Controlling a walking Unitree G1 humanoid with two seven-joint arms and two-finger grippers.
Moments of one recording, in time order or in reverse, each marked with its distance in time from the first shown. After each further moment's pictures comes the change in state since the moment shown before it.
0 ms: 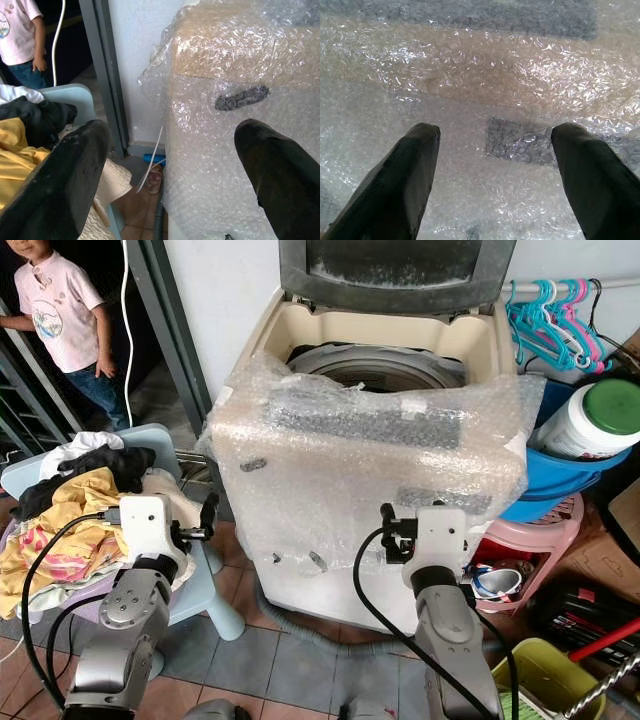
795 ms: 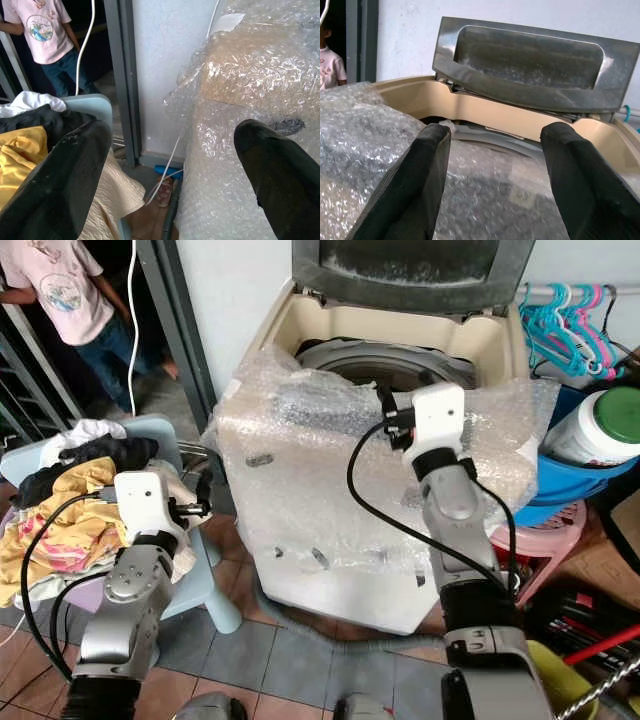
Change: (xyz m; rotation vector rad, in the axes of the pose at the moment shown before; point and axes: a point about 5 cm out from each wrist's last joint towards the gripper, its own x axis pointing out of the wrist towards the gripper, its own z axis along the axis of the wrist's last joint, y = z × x) left arm 0.017 0.003 0.018 0.000 -0.046 0.056; right arm 0.080 -0.009 0.075 -0.106 -0.378 0.098
